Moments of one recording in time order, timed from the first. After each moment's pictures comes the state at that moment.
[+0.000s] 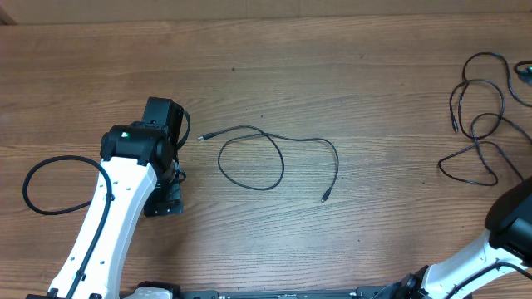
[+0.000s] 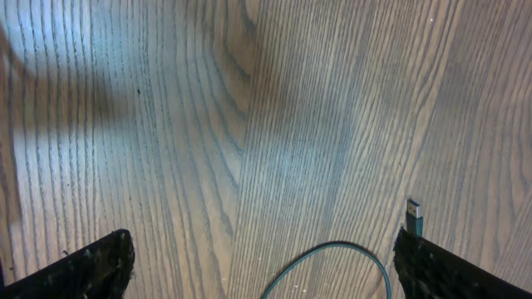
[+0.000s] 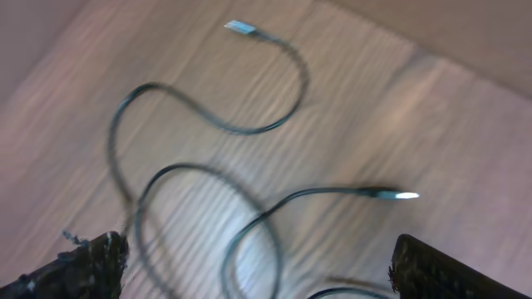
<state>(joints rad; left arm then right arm) -0.15 1.39 1.18 -1.29 -0.20 -1.89 -0.59 1.96 1.79 -0.78 0.14 0.37</state>
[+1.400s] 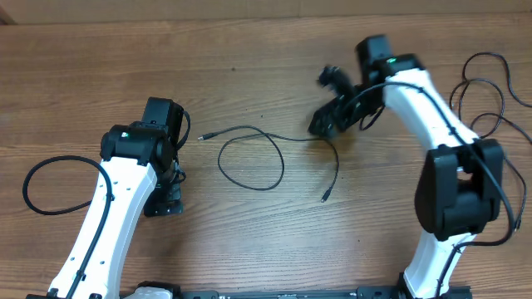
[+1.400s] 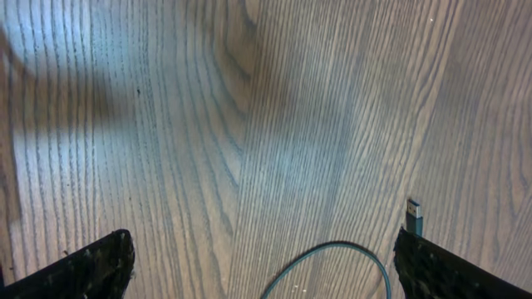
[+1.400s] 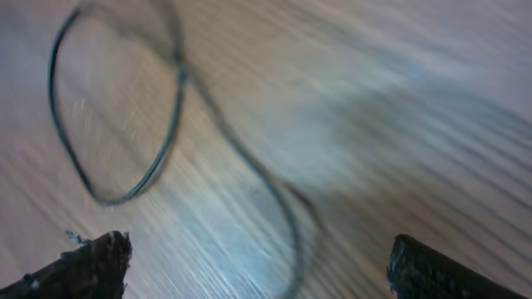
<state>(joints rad) -0.15 1.39 1.18 -1.29 -0.20 -1.89 0.19 2.02 1.61 -1.00 -0.48 -0.49</state>
